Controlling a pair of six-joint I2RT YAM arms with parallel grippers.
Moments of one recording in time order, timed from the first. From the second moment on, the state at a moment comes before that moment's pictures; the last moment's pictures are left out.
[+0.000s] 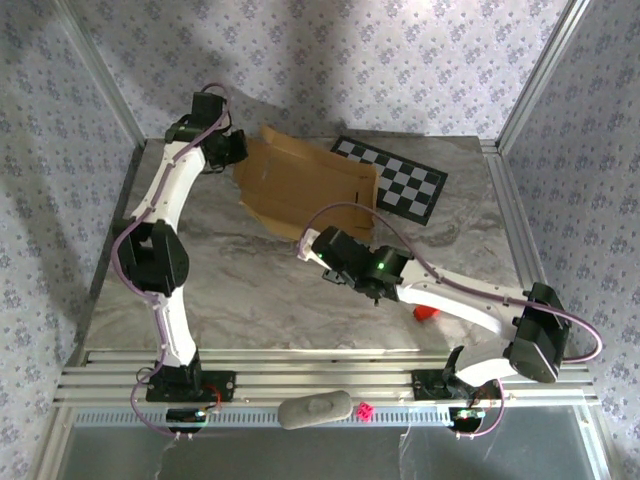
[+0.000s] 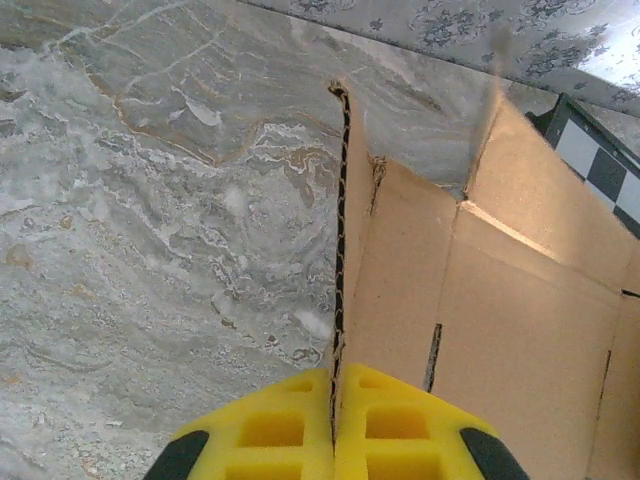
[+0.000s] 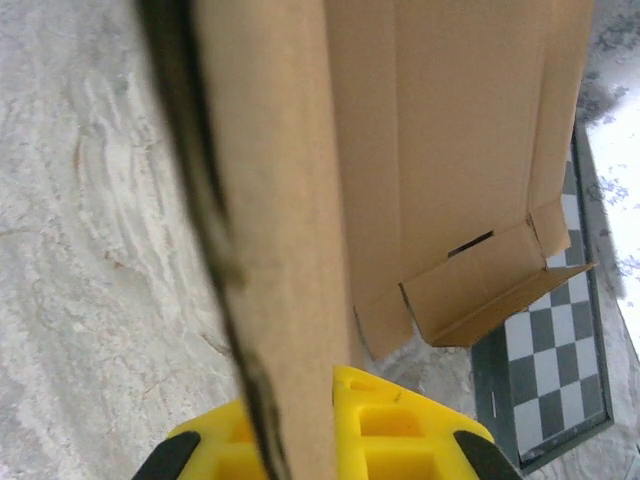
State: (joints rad) left arm -0.18 2.00 2.01 -0.87 0.10 -0.38; right arm 1.02 1.41 1.15 -0.61 0.49 -0.32
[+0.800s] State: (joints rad) left arm -0.29 1.57 1.37 0.00 0.25 -0.11; right arm 0.35 1.35 1.41 -0.53 0.08 1.08
